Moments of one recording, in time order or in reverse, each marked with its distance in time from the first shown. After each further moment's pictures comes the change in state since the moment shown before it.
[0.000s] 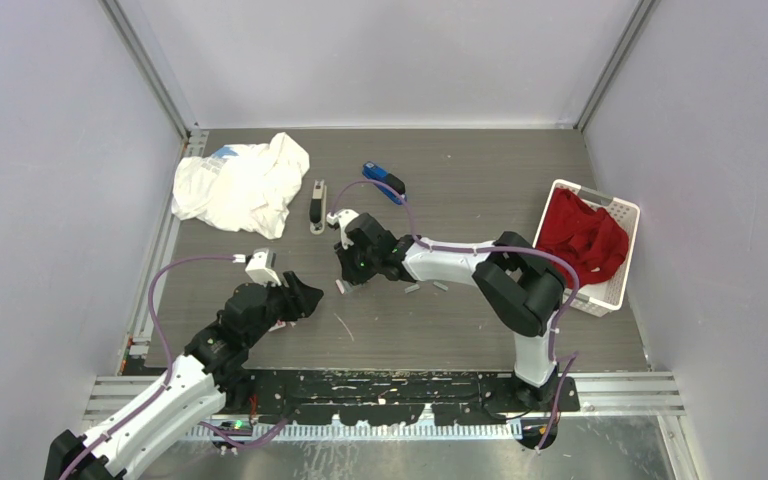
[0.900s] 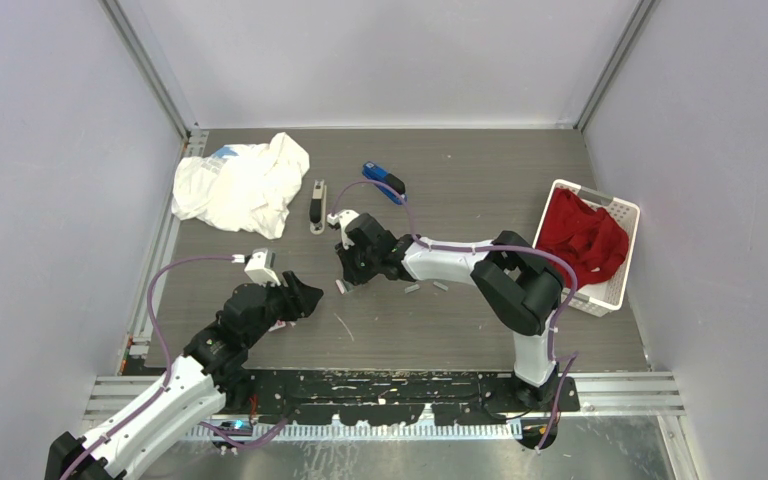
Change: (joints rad) left arm 0.000 -0.014 0.000 -0.003 0.000 0.000; right arm -0.004 0.012 0.004 -0.011 0.005 0.000
